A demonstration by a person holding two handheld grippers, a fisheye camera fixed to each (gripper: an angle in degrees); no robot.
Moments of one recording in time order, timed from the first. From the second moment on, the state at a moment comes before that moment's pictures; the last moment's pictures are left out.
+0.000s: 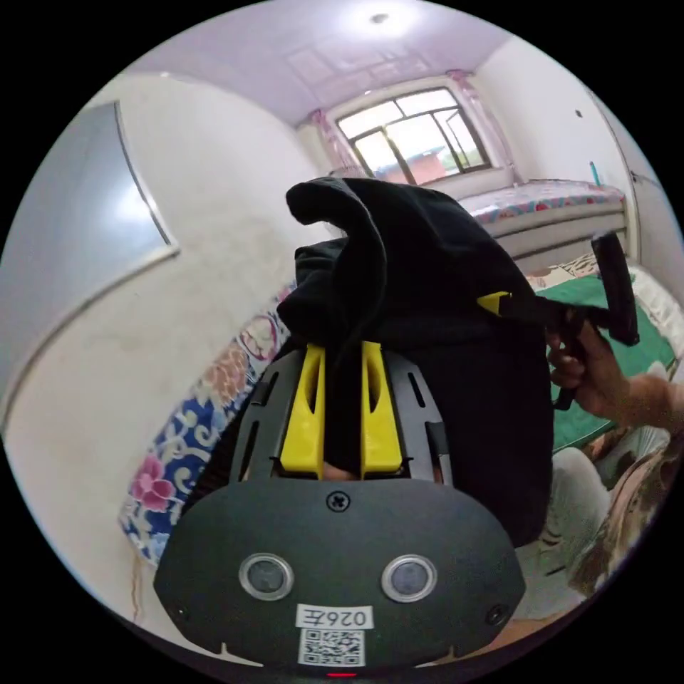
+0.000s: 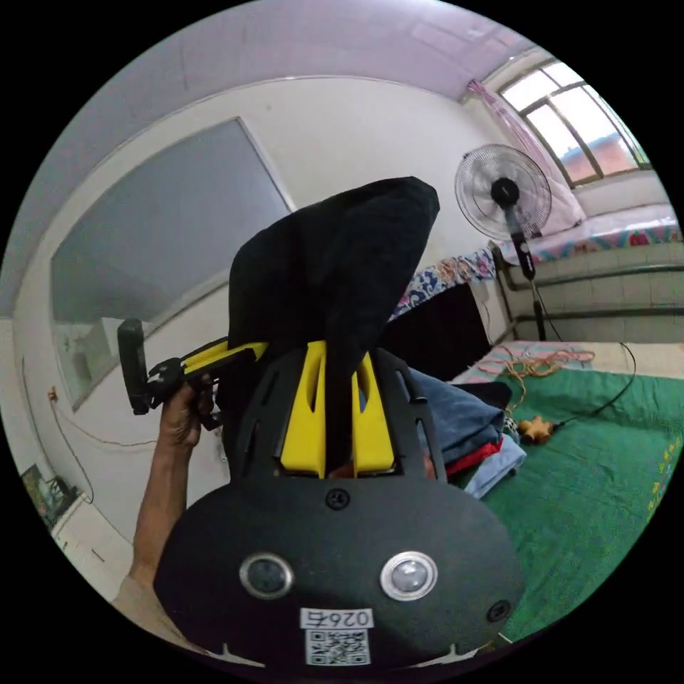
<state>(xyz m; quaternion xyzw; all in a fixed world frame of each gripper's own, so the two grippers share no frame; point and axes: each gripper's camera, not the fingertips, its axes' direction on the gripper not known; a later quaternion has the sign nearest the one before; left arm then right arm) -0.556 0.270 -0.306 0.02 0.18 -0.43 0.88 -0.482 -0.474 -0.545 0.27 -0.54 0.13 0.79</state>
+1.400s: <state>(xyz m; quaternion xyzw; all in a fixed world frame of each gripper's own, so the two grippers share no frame) -0.177 0.182 -0.323 0.16 0.11 -0.45 0.87 -0.214 -0.250 -0.591 0.30 -0.30 -0.04 0.90</state>
